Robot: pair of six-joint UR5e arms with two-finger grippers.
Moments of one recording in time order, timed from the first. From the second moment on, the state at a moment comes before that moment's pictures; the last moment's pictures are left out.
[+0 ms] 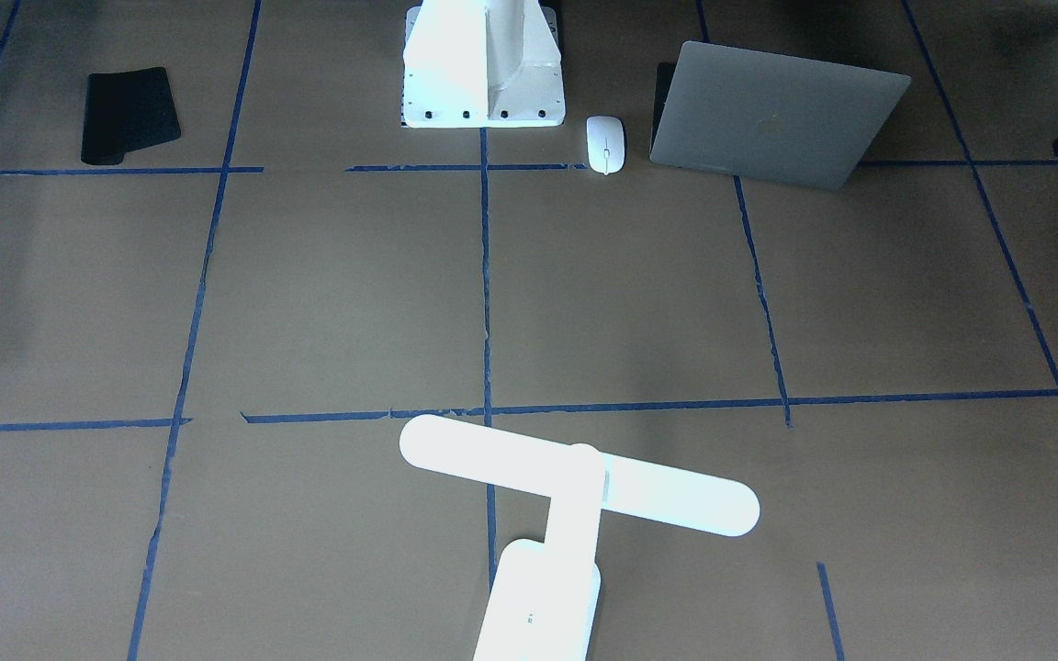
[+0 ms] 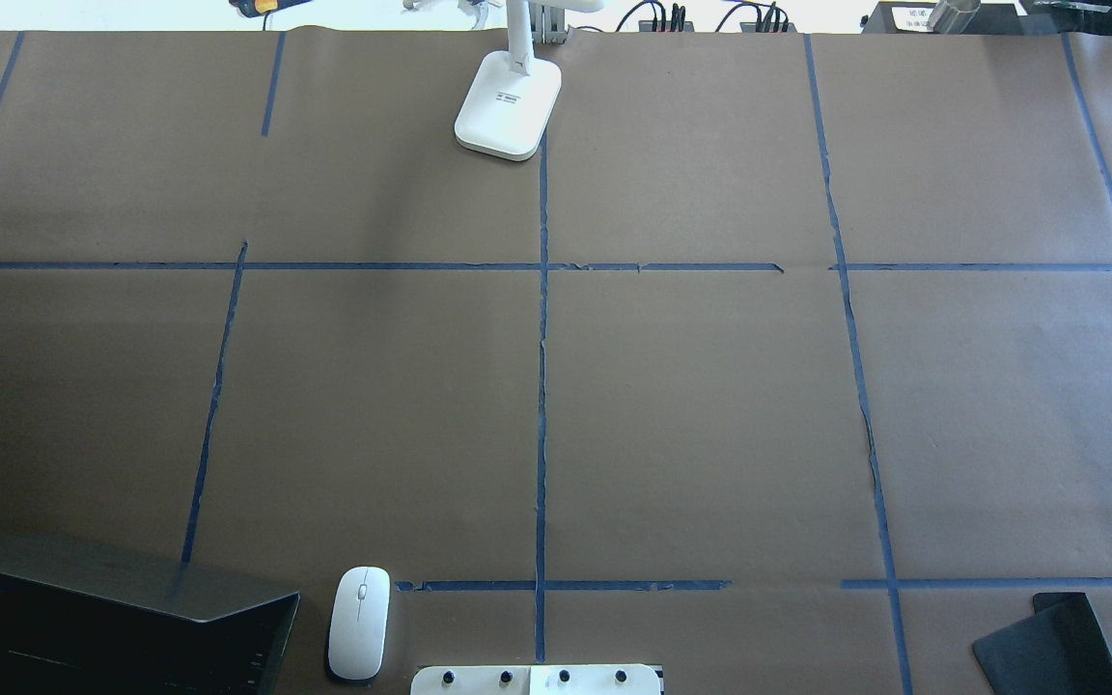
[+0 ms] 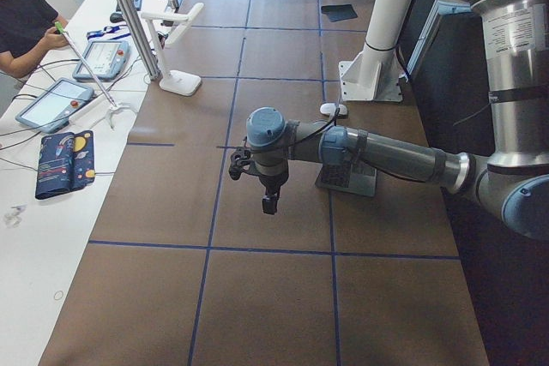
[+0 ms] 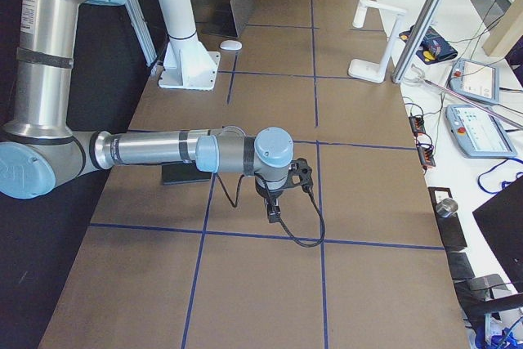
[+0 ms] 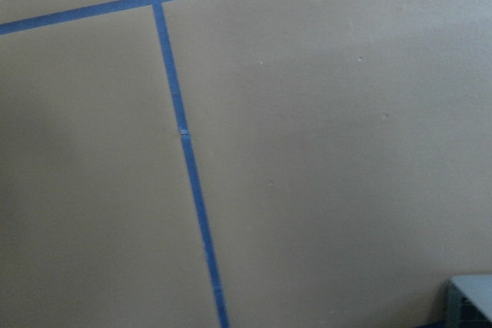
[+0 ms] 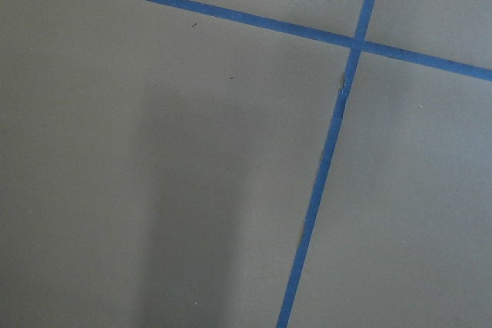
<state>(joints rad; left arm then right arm) -1.38 -1.36 -2.04 -1.45 -2.40 -0.07 1.54 -1.76 1.85 -1.65 2.41 -0.21</state>
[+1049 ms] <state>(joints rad) -1.05 -1.32 -2.40 -1.51 -2.45 -1.23 1.53 -1.76 1.84 -1.58 2.43 -0.20</state>
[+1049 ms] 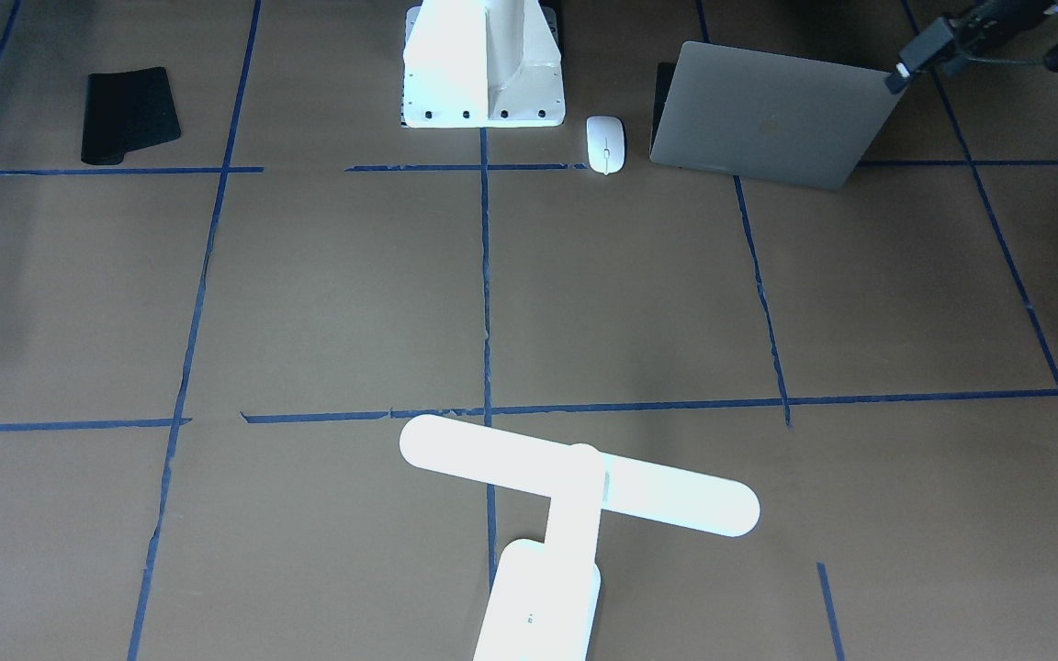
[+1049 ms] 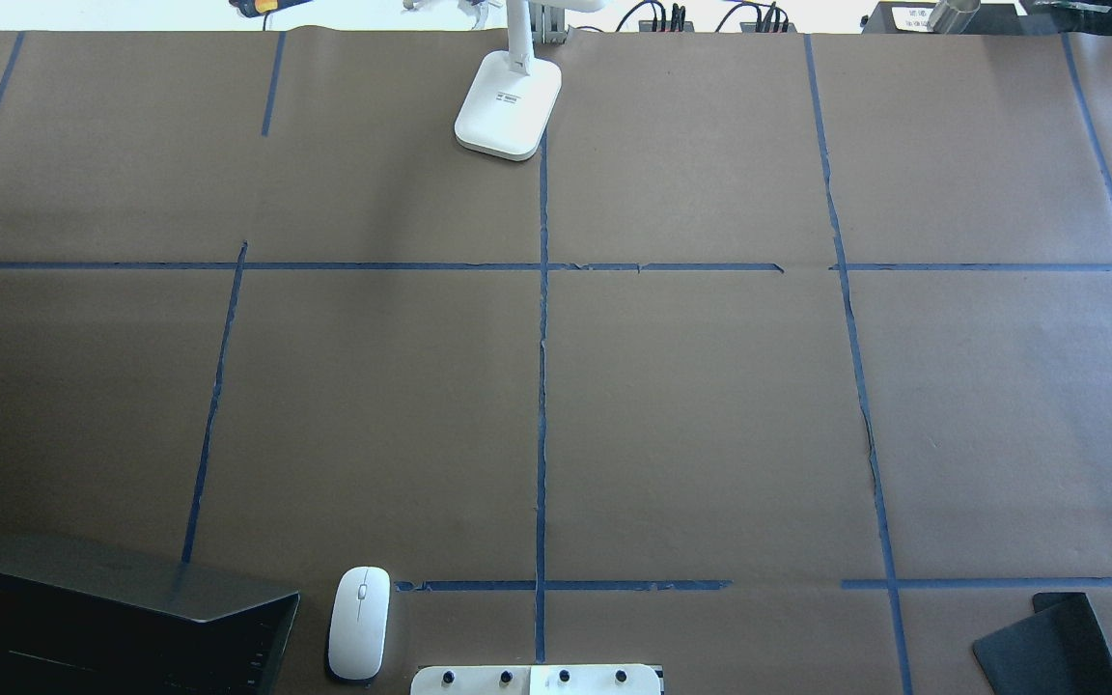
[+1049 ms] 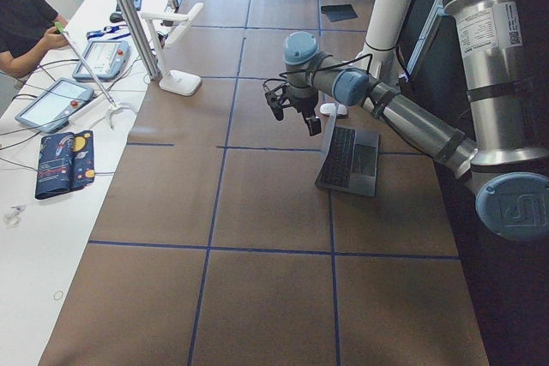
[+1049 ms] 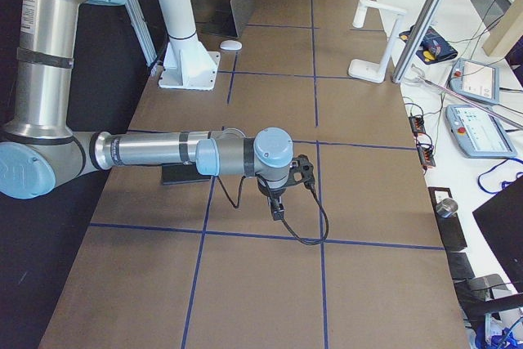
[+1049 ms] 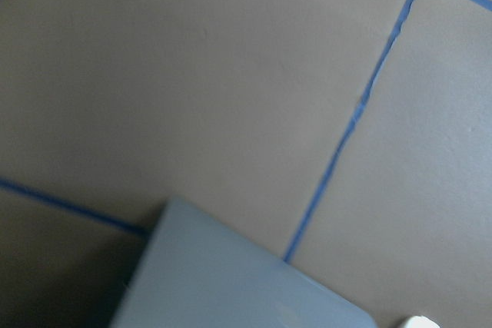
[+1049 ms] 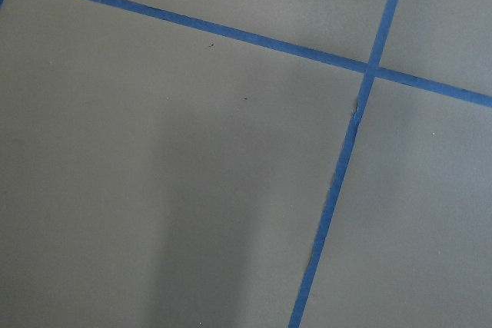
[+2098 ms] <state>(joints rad) -0.66 -1.25 -2.55 -1.63 -2.16 -2.00 1.53 -1.75 1.80 -1.57 2.43 -0.14</state>
